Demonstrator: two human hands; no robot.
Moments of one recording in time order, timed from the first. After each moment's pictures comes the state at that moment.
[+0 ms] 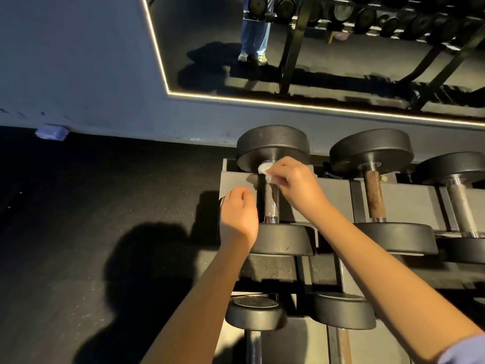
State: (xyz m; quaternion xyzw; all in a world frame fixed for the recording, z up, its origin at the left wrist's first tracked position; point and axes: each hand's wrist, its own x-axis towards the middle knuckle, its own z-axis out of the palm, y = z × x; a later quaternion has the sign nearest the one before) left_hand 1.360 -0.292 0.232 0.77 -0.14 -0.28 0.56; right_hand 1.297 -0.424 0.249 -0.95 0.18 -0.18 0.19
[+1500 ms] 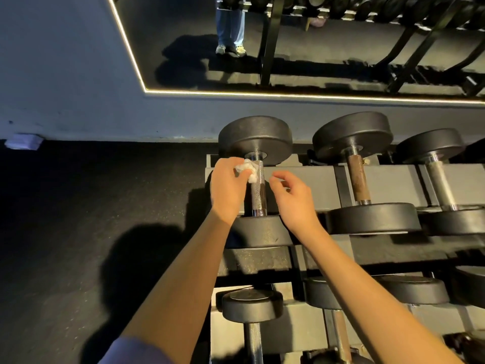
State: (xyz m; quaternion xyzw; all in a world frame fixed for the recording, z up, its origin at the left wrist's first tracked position) left_hand 1.393 -0.329 0.223 0.81 -0.34 -0.17 0.45; right_hand 1.265 -0.377 0.246 -0.71 0.47 -0.24 0.47
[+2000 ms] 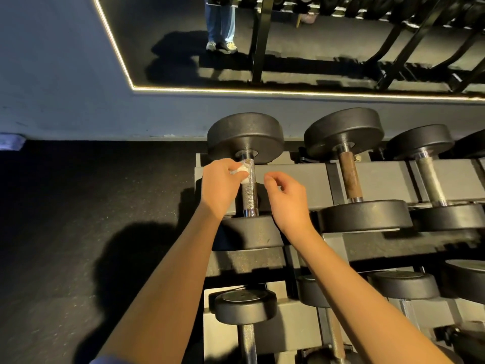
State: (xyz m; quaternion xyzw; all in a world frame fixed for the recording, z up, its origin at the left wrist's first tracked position) left_hand 1.399 -0.336 0.228 0.79 -0.38 -0.20 0.43; right_hand 1.265 -0.374 0.250 -0.71 0.46 -0.27 0.46
